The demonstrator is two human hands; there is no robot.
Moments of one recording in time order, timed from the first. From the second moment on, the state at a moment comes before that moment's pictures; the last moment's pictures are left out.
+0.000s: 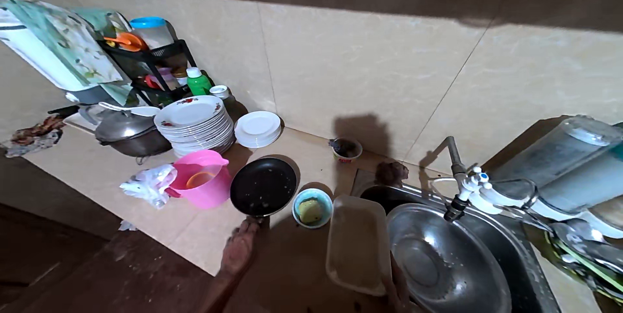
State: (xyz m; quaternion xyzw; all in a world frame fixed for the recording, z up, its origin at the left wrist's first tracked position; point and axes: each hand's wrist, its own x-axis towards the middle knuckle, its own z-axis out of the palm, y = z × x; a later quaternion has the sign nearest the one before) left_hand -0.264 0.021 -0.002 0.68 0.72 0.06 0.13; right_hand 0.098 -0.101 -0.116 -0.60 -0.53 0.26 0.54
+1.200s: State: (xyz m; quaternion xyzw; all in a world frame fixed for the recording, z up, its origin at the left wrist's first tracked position) left_hand -0.127 0.128 -0.008 0.77 0.62 0.08 0.13; right_hand 0.078 -0.053 -0.081 -0.20 0.00 0.73 0.65
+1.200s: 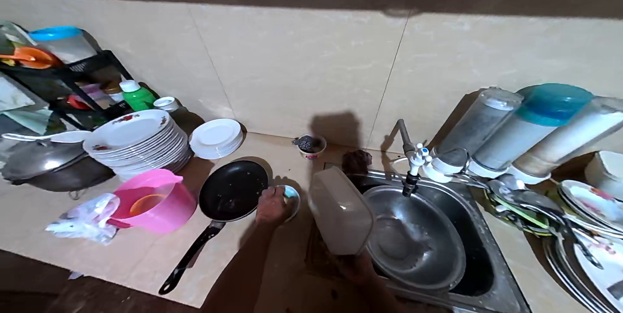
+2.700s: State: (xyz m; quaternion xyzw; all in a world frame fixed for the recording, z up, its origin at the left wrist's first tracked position) left_hand -0.117 0.089 -0.012 0.76 0.60 0.17 0.17; right_hand 0.117 -0.074 -0.078 -0.47 -0.37 0.62 0.52
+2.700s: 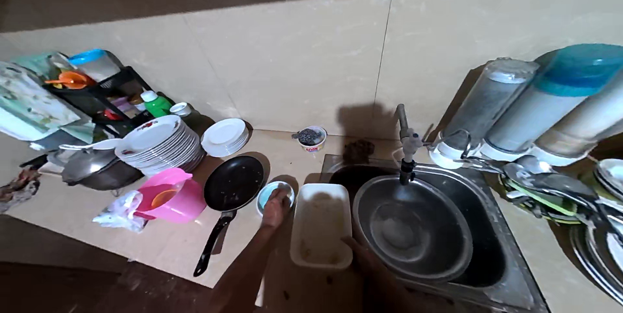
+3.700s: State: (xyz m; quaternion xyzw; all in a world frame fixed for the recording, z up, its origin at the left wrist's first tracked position) left_hand -0.182 0.047 -0.010 0.78 0.54 0.22 0.23; right_hand 0.104 -0.112 -0.076 -0.55 -0.49 0.48 0.48
